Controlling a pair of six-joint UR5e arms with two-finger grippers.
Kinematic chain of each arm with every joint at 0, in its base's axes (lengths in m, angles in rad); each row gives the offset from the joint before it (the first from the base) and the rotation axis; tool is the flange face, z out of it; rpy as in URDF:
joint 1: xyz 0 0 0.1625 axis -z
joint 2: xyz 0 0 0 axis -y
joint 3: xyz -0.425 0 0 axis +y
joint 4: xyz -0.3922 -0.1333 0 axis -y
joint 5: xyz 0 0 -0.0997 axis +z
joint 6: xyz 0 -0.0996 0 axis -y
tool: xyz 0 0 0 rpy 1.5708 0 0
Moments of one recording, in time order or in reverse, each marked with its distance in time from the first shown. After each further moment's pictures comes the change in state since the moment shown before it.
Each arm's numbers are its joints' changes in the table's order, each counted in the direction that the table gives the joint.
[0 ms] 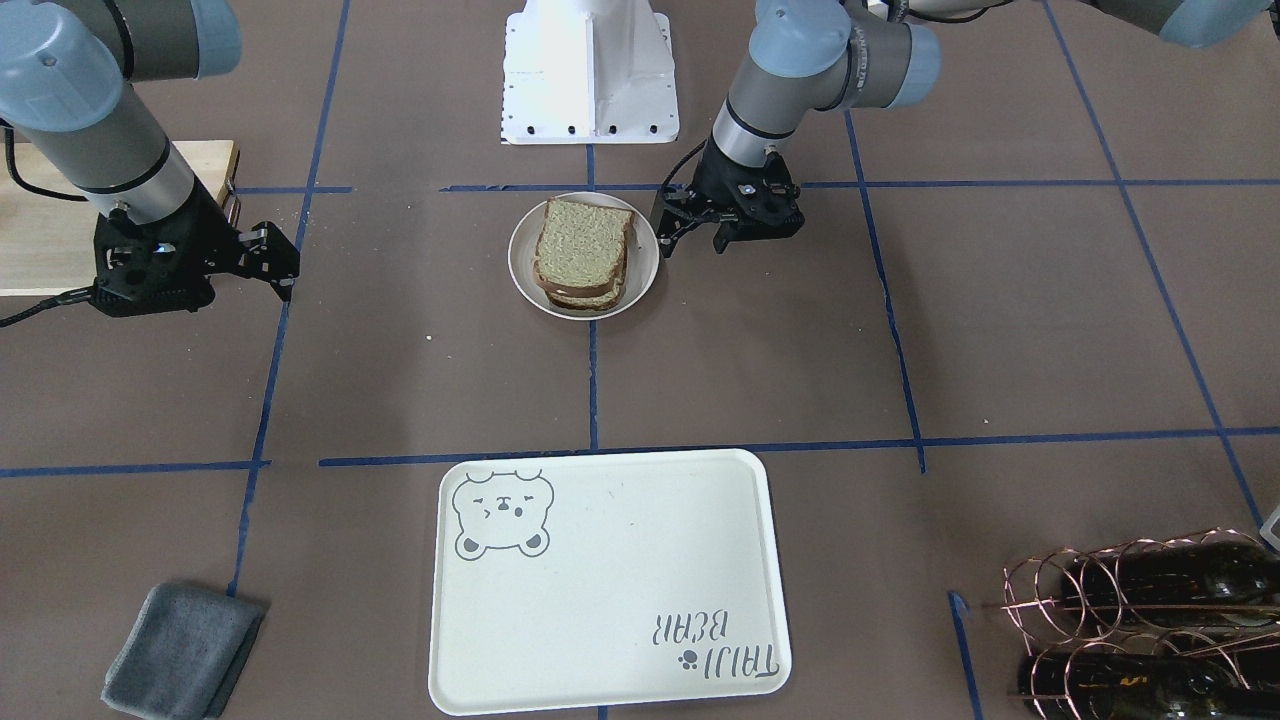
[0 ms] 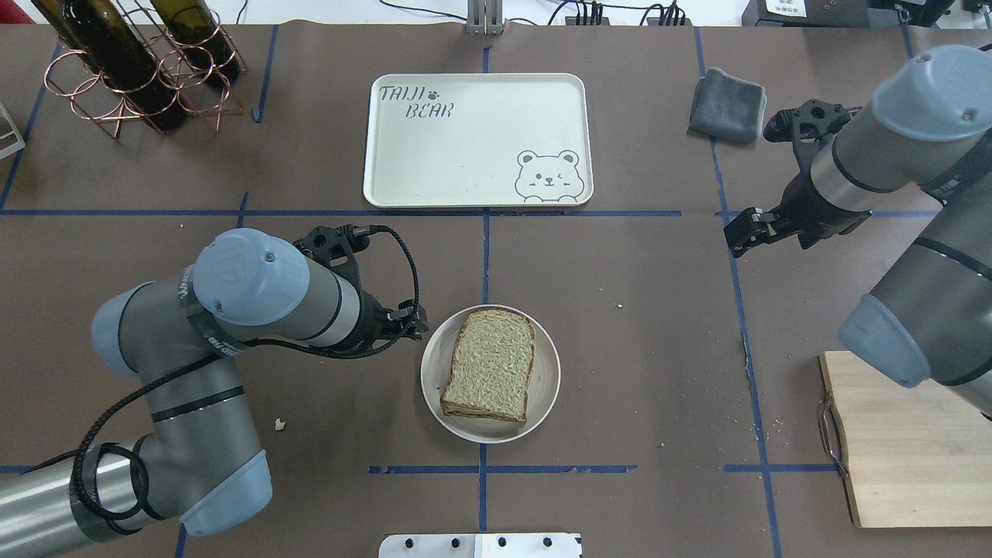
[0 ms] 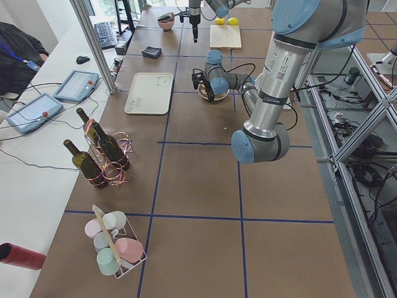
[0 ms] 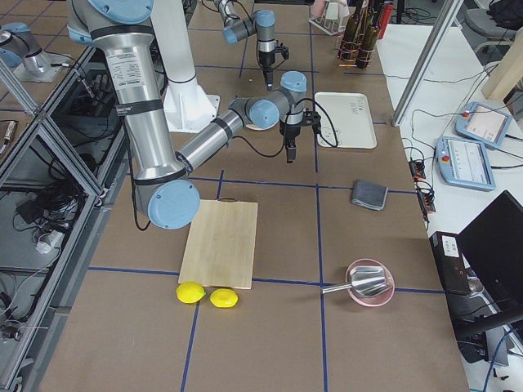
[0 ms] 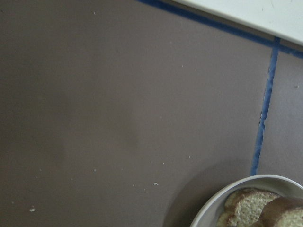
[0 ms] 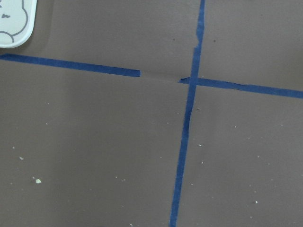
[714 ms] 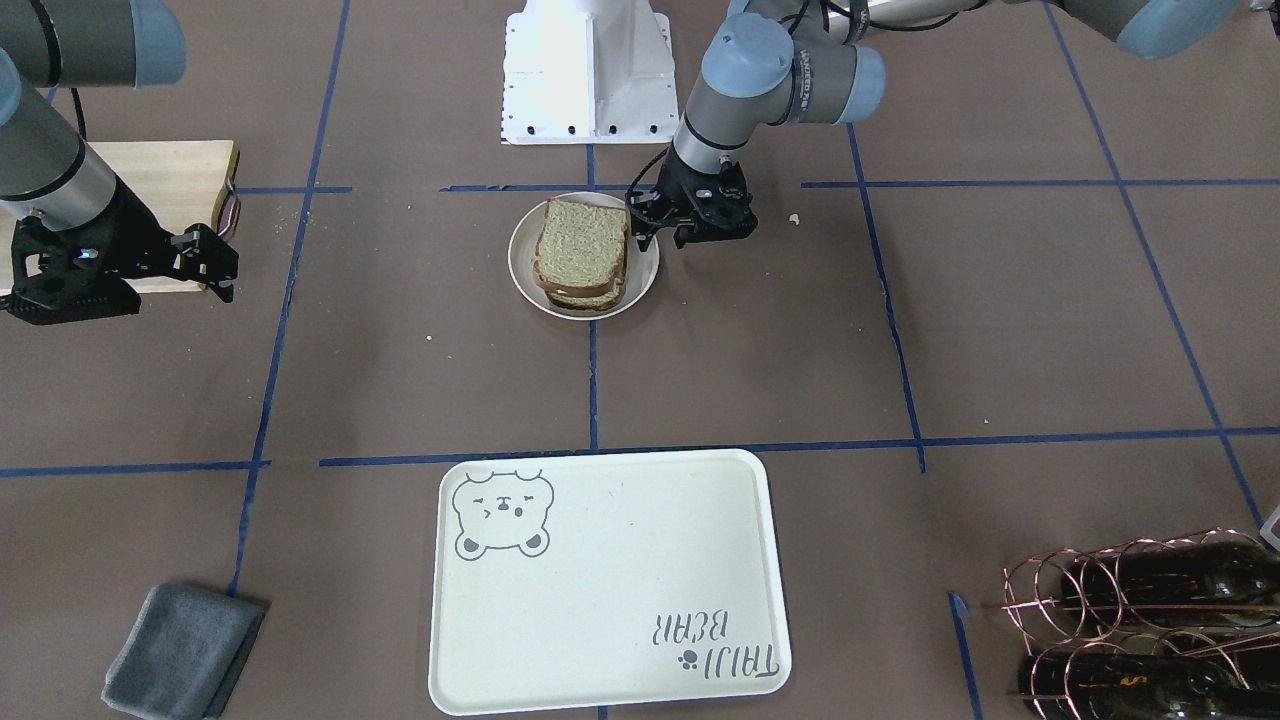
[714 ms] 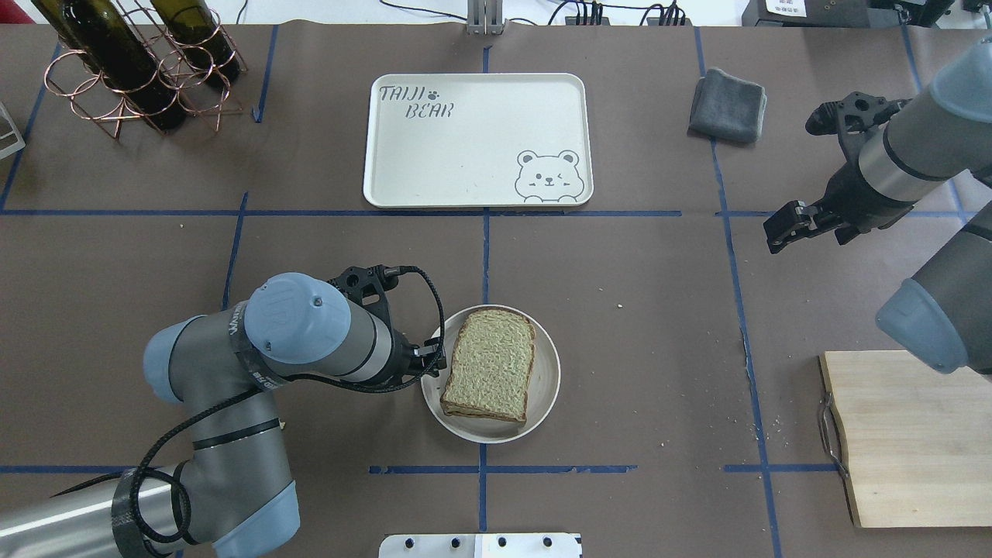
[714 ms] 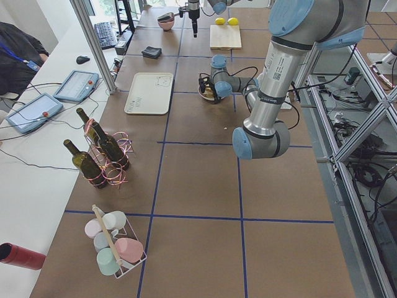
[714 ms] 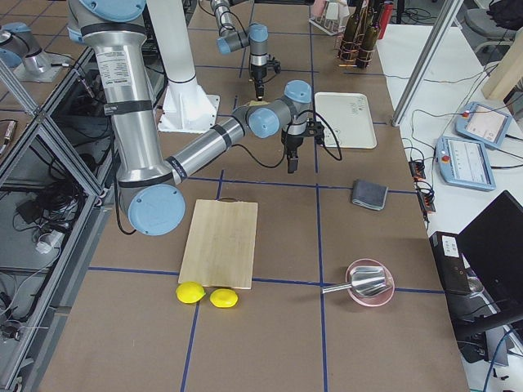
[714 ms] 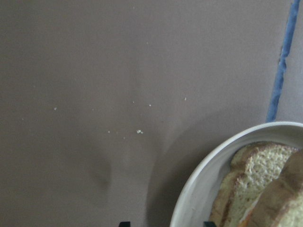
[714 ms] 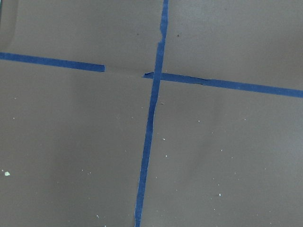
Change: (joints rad) left arm -0.074 -0.036 -0.093 -0.050 -0.009 -0.039; right arm -0.066 -0.049 0.001 0.002 -0.053 -0.067
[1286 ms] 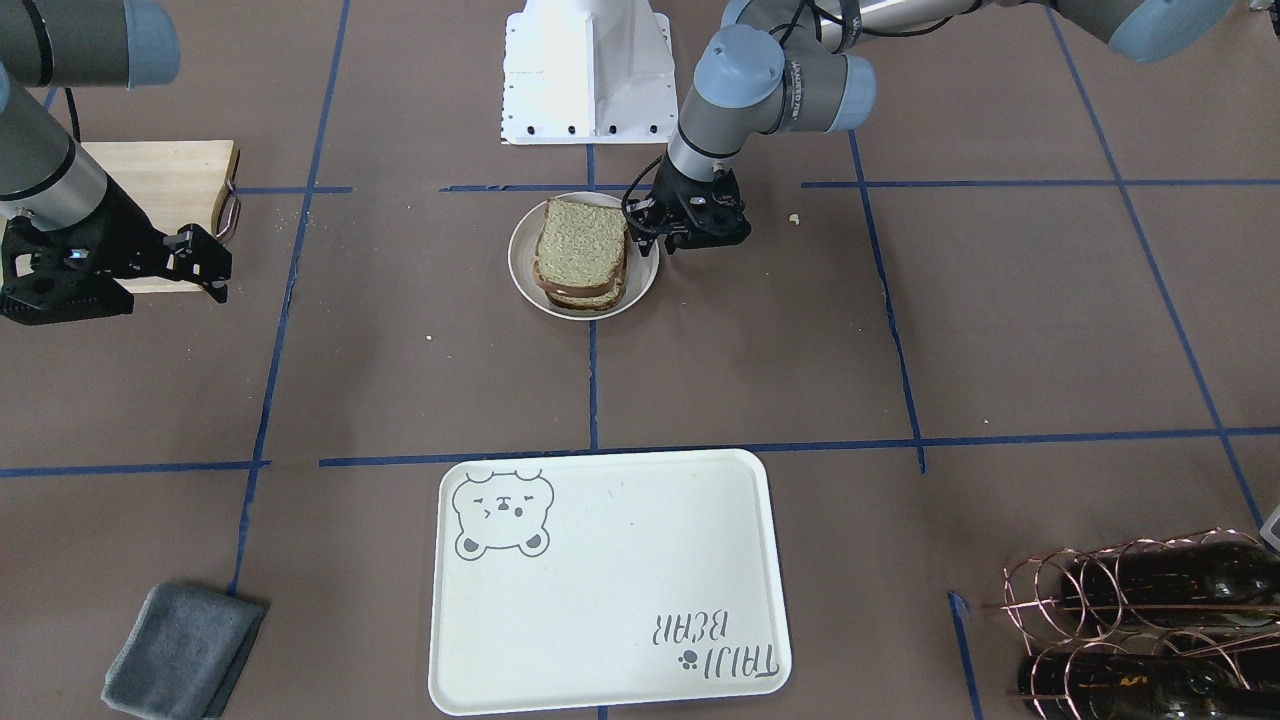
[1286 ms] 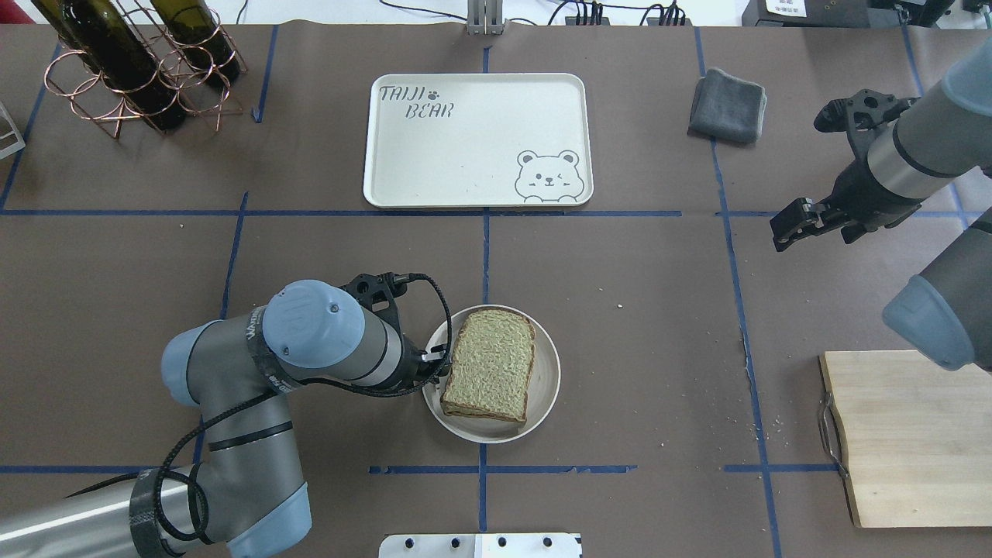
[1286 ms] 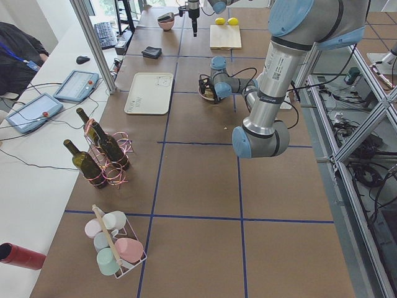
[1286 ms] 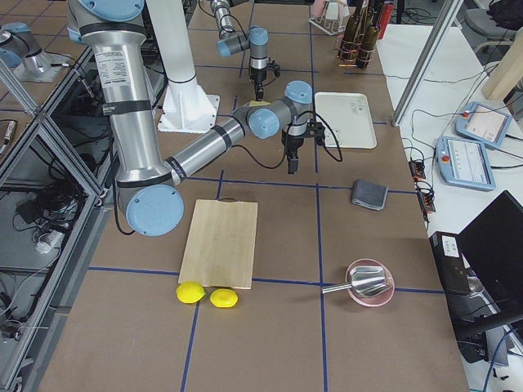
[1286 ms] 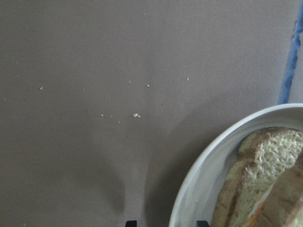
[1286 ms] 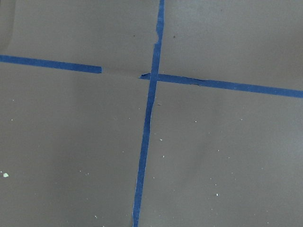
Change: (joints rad) left arm -0.003 -0.009 -0.025 -0.015 0.000 -0.002; right arm -0.007 -0.002 0.000 0.000 -0.003 0.000
